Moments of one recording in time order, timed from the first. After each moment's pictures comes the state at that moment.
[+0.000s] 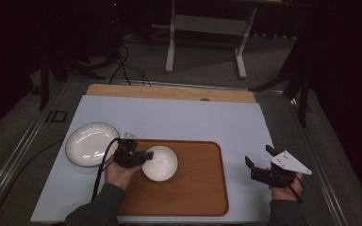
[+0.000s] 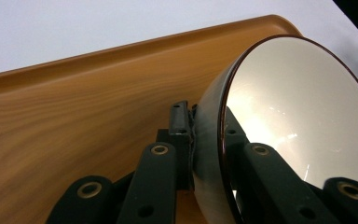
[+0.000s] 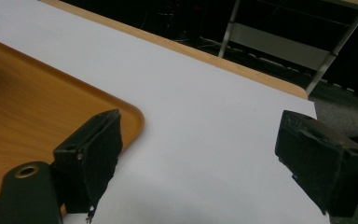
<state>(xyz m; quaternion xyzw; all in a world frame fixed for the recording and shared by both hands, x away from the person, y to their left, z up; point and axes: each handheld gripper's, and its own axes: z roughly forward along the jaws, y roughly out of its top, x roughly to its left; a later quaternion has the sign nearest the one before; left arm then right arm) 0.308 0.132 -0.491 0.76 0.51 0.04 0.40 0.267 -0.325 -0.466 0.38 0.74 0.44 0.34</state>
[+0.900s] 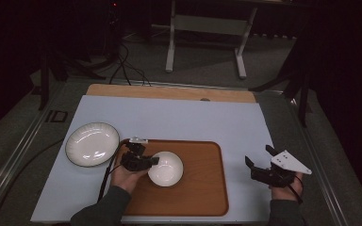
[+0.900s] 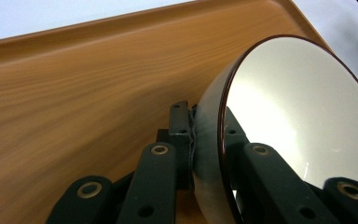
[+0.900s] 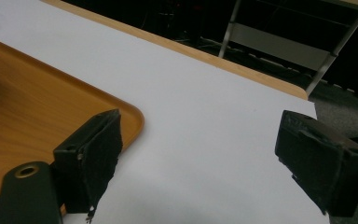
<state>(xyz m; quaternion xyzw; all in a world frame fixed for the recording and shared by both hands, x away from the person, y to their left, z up) 0.307 0.113 -0.503 0.78 0.50 0.02 0.38 0.268 -0.325 -0.466 0.38 0.74 0.44 0.34</state>
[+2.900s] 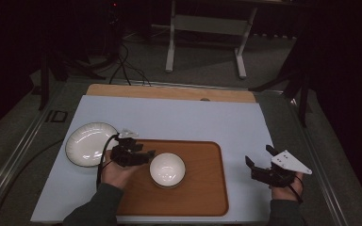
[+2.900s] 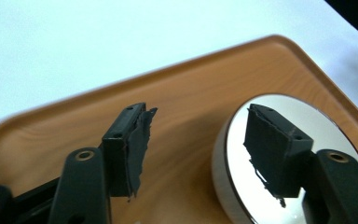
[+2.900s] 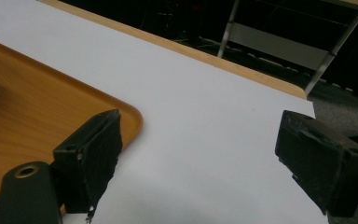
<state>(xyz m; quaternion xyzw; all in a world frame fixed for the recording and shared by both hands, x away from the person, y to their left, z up) 0.300 0.138 -0.463 0.76 0.50 0.10 0.41 0.268 -0.326 -0.466 0.38 0.73 0.44 0.35</state>
